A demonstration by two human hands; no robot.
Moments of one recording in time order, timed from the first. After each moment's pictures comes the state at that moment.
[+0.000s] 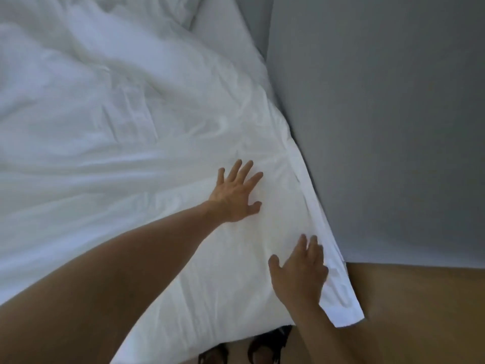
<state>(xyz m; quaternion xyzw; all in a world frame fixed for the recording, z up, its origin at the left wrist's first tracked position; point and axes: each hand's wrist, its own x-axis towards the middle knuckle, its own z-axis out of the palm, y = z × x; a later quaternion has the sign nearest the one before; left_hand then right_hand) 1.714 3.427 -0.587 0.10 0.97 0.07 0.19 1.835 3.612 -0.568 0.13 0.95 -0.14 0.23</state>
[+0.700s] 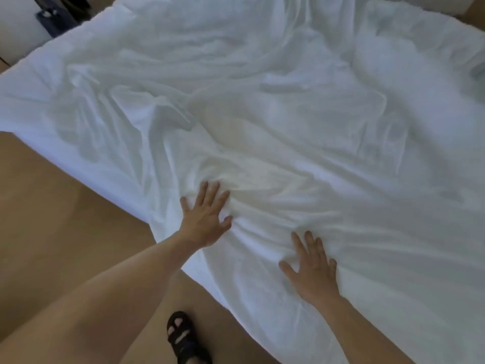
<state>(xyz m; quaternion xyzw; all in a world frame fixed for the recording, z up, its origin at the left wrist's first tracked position) 2.079 3.104 -0.562 -0.41 0.89 0.12 0.16 1.917 3.332 -0.589 -0.38 0.86 -0.04 0.35</state>
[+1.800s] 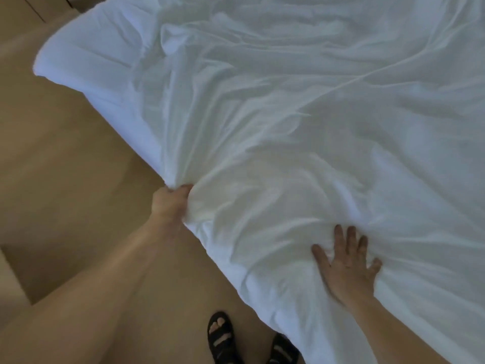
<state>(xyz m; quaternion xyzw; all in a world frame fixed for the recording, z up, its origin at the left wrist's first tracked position) 2.301 2.878 -0.569 -0.75 0.34 0.50 -0.28 2.019 3.106 -0.632 -0.38 0.88 0.07 0.28</state>
